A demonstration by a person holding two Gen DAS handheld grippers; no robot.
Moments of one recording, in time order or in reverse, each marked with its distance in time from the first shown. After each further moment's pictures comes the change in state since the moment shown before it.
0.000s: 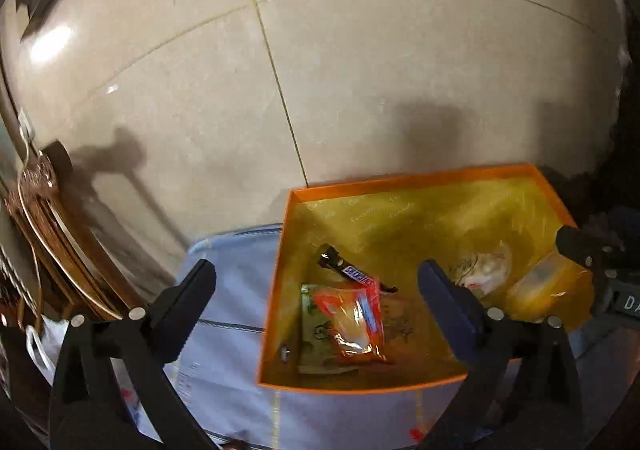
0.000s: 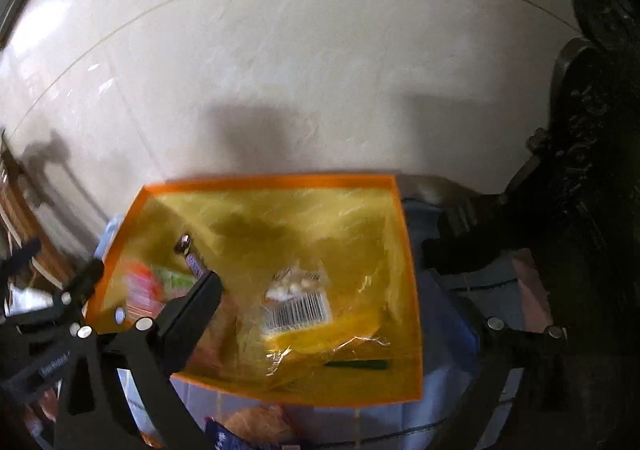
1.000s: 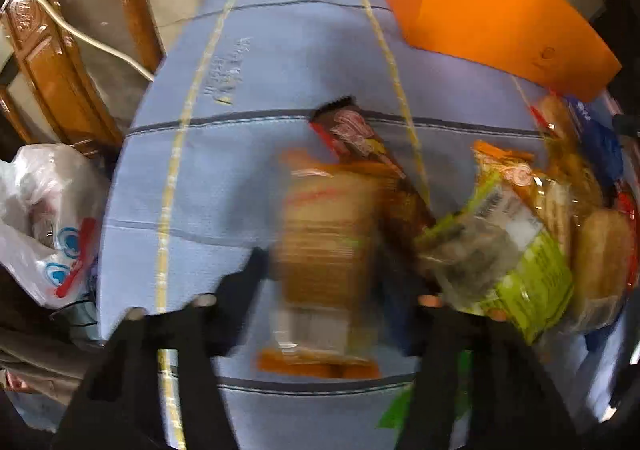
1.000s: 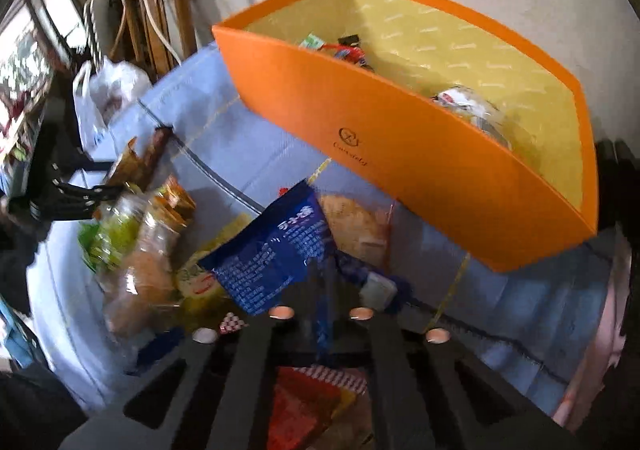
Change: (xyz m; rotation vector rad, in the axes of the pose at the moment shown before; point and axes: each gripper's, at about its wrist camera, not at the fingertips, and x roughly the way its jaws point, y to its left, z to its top) left arm 0.009 0.142 -0.262 -0.080 0.473 -0.204; right arm -0.008 0.036 -0.130 -0.500 0.334 0.344
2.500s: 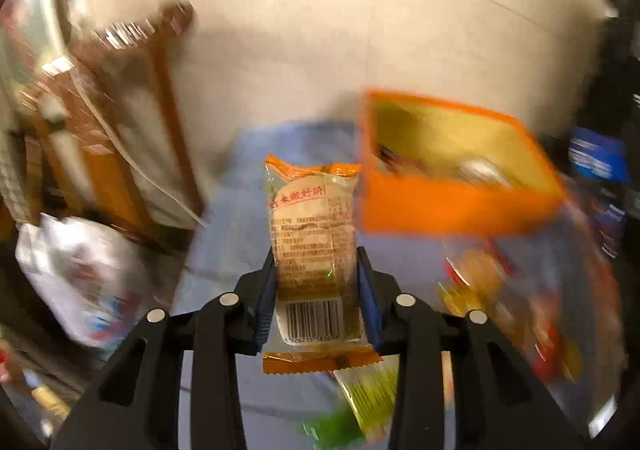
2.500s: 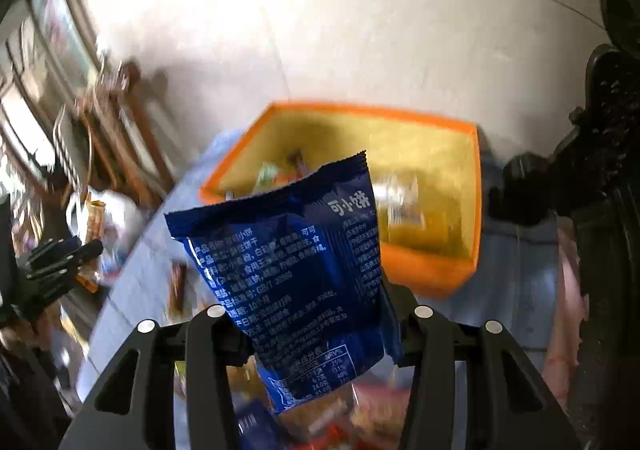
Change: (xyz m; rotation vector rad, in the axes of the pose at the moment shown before) left arm -0.166 -0.052 0.071 -0.093 -0.371 0.139; right arm -0.108 -0.034 0.054 0.319 -0.275 -0.078
